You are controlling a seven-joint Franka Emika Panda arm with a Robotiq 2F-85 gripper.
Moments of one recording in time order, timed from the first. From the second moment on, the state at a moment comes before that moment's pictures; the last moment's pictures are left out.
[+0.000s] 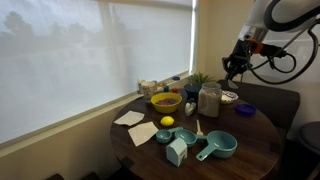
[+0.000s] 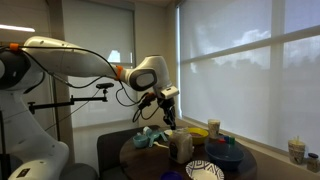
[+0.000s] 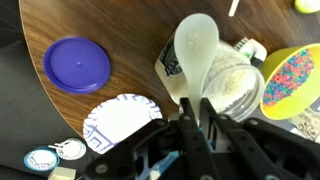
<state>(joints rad) -0.13 -0.41 0.04 -2.26 0.09 2.16 0.70</state>
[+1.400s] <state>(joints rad) -0.11 -0.19 0.09 -2.14 -0.13 2.48 0.75</state>
